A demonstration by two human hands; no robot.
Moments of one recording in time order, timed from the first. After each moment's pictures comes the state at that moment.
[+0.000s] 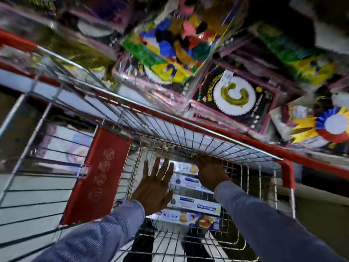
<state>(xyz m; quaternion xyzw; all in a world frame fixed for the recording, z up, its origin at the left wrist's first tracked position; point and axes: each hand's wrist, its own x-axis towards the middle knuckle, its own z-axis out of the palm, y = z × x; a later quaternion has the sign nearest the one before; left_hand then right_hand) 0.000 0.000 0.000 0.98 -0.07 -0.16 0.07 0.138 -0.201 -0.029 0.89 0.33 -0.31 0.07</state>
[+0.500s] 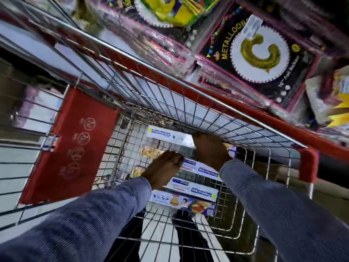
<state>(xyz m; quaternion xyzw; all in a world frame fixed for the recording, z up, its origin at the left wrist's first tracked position) 0.027 -0.048 -0.102 0.95 -0.17 -0.26 0.07 0.159 -0.192 -0.051 0.89 0.39 -0.23 0.07</state>
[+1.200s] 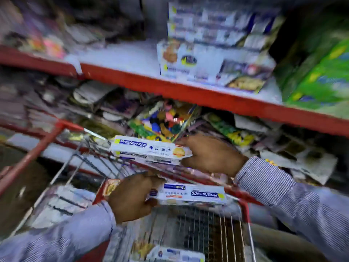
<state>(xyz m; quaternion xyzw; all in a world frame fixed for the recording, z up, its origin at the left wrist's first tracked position) 0.044 0.010 0.280 0.98 -0.10 -0.06 0.16 0.180 -0.179 0.364 0.89 0.45 -0.08 -0.08</state>
